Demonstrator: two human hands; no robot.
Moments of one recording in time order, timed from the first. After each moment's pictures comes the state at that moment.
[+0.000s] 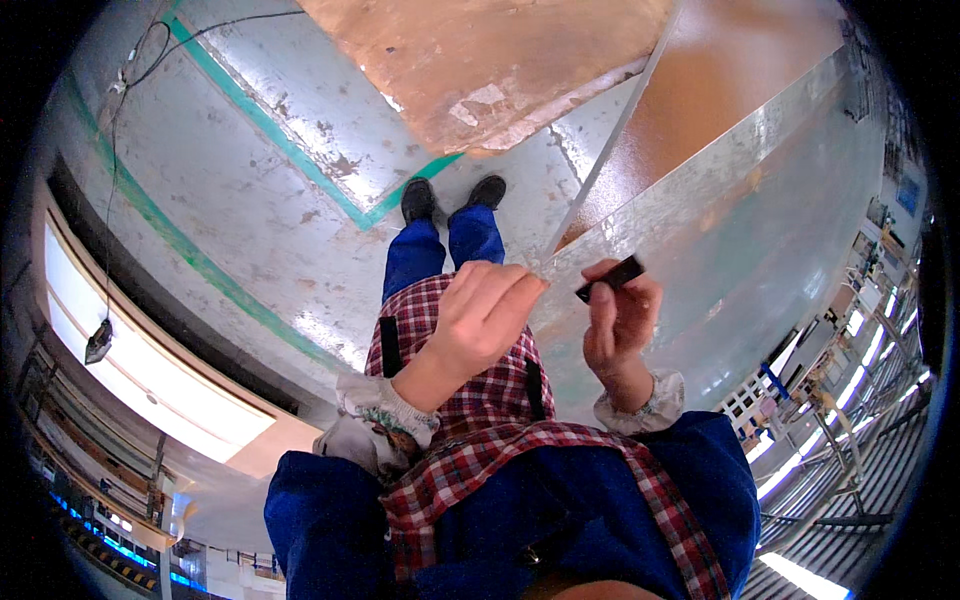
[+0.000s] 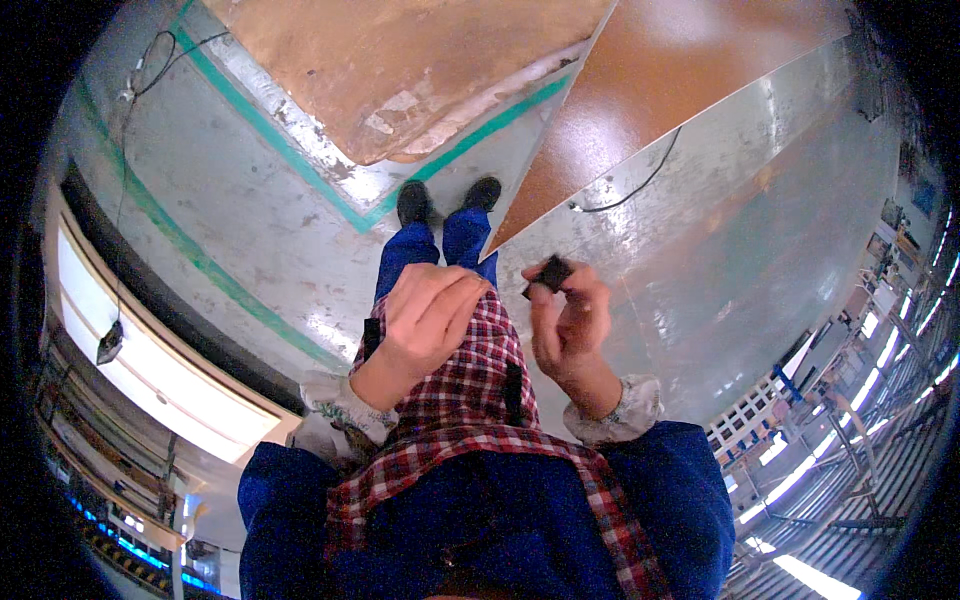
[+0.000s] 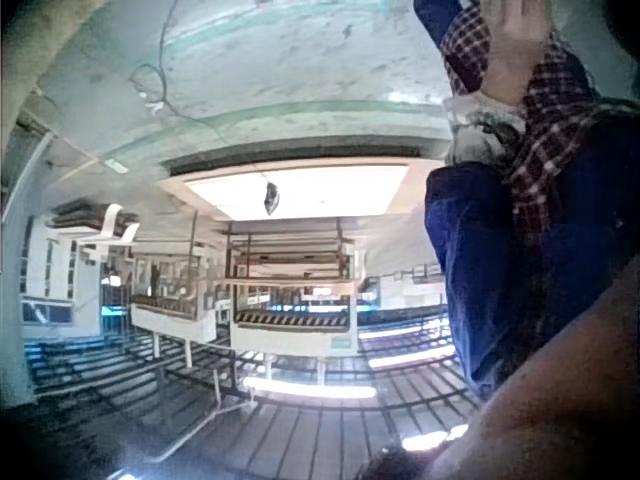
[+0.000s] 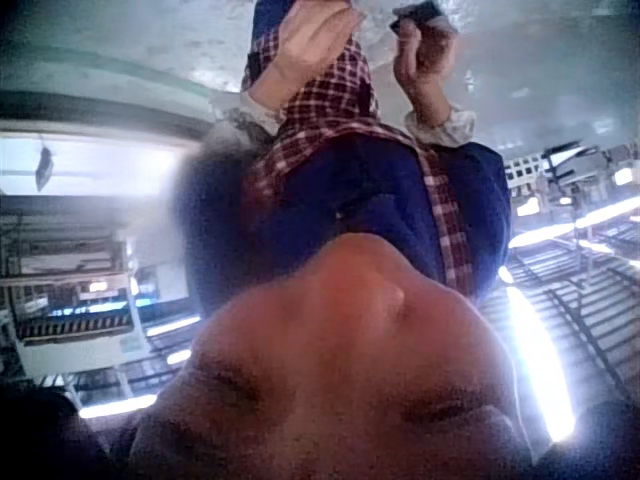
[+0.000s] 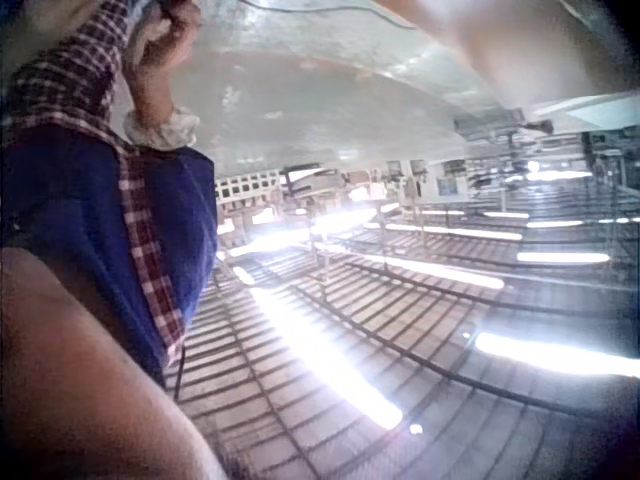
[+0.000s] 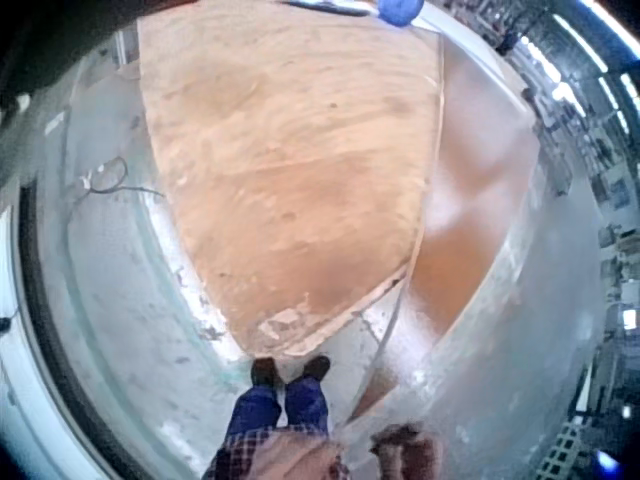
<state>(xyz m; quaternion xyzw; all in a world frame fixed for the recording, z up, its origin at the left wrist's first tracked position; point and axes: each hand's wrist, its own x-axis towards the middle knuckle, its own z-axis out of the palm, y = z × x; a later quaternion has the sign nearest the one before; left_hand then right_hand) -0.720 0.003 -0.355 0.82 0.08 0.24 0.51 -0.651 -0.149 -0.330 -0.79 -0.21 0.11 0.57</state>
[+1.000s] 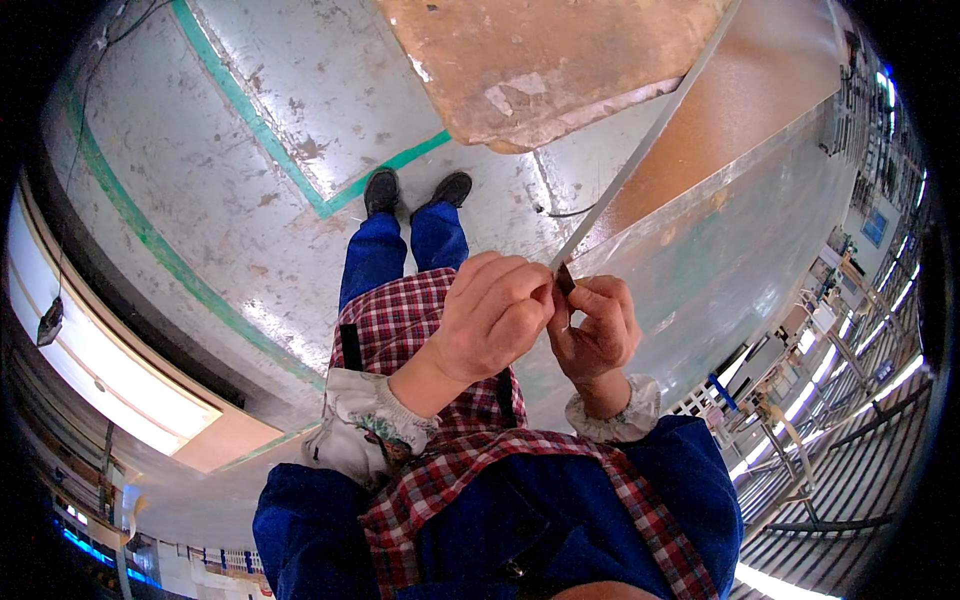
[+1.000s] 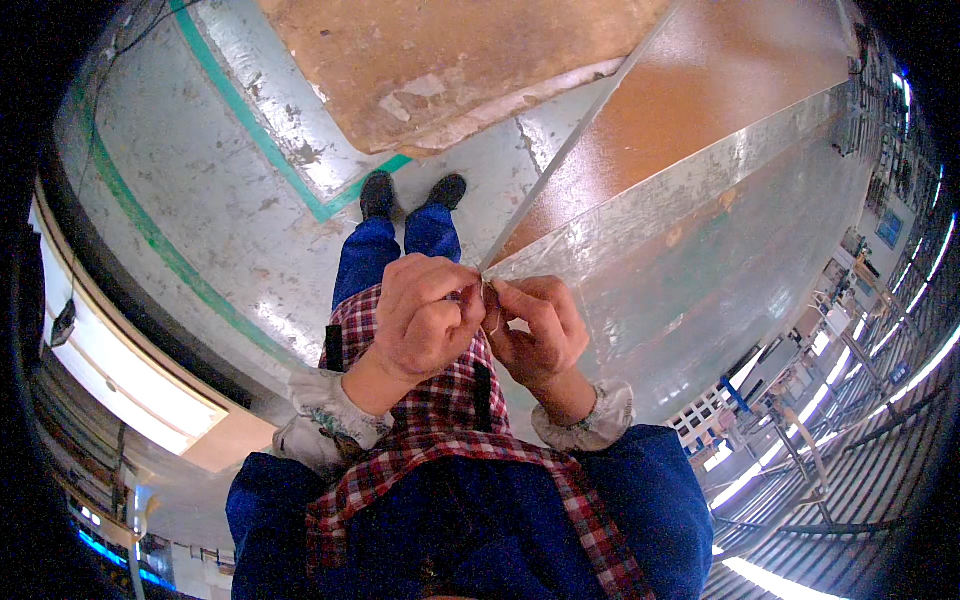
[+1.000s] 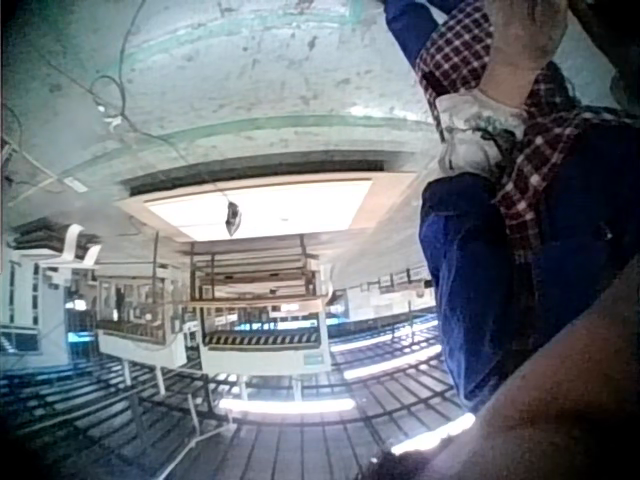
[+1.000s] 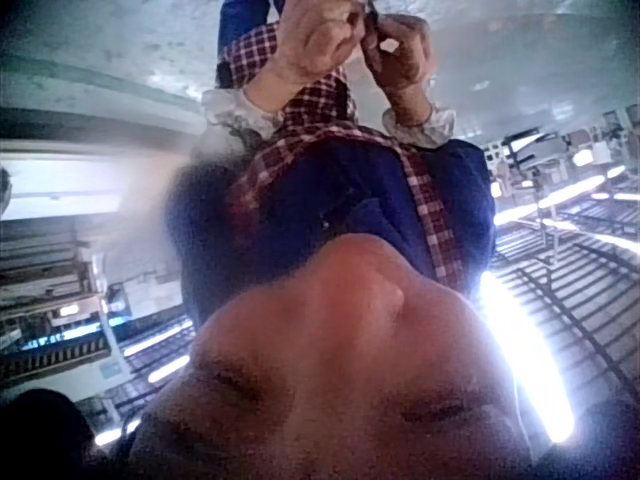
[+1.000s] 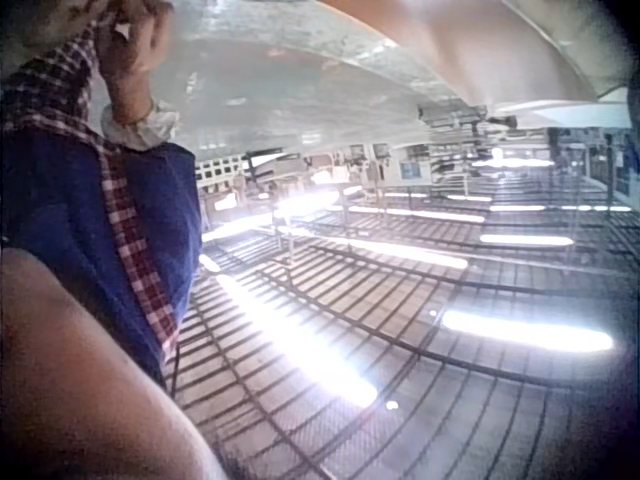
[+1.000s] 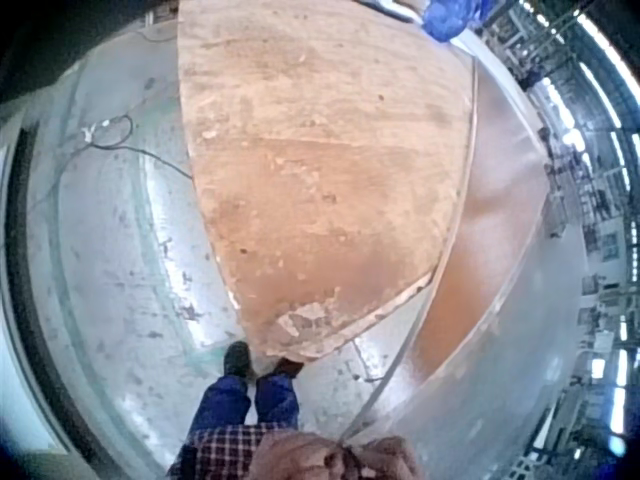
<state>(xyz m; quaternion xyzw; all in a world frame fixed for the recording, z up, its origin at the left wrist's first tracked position) -0.715 -0.011 -0.369 0.78 0.10 0.33 0.52 -0.646 -0.126 -0.324 -0.87 -0.37 0.02 0.34</state>
